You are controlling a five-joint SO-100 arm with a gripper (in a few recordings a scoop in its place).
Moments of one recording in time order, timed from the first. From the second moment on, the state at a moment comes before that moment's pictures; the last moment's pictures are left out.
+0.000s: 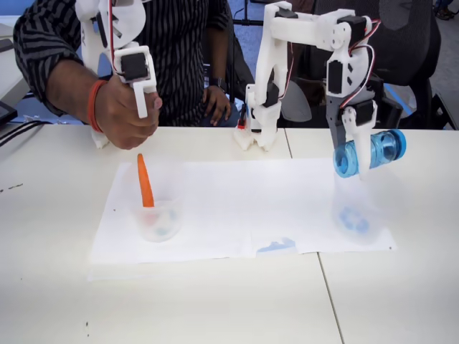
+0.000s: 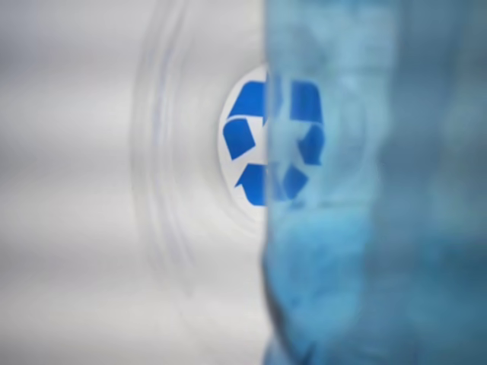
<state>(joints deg) -33.1 89.7 74.6 83.8 15.4</state>
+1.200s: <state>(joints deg) -29.6 89.6 78.2 83.8 15.4</state>
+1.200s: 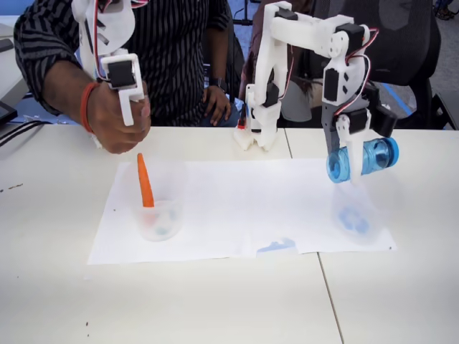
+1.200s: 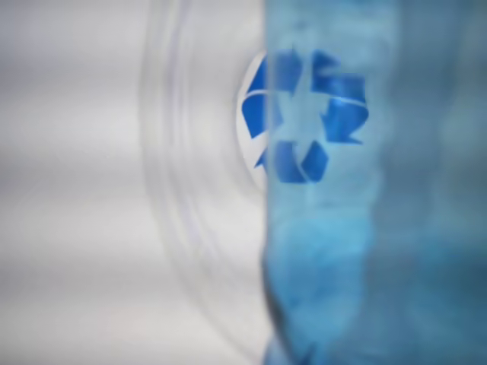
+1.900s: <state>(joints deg) -31.1 89.6 78.2 83.8 15.1</state>
